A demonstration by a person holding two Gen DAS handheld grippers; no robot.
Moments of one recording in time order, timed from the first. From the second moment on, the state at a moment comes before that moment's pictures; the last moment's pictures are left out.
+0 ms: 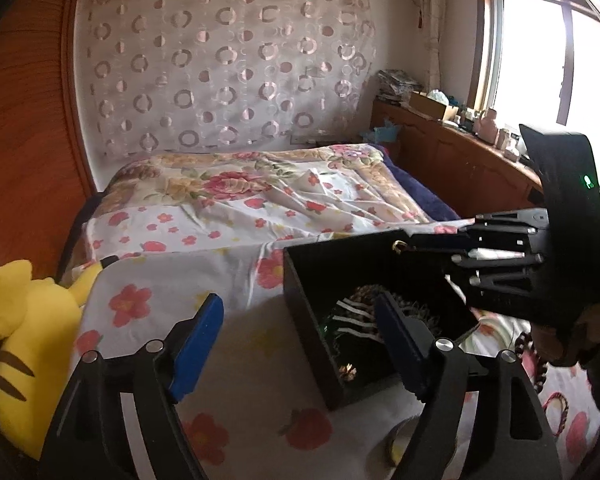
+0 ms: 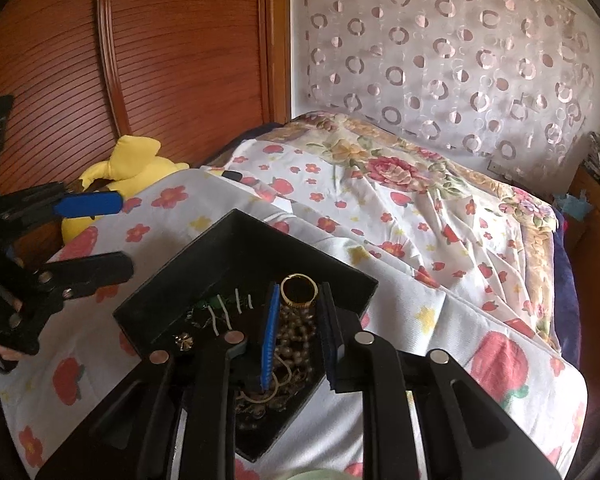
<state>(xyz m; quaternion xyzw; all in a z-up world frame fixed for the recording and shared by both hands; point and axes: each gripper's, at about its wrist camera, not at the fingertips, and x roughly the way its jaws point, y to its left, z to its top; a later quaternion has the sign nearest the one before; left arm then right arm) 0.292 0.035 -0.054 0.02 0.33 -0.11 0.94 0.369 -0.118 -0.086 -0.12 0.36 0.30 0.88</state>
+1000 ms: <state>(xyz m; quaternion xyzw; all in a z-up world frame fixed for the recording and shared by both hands) 0.214 -0.001 -0.110 0.05 0.39 -0.17 0.91 0.164 -0.251 -0.140 -0.12 0.44 0.22 0.86</state>
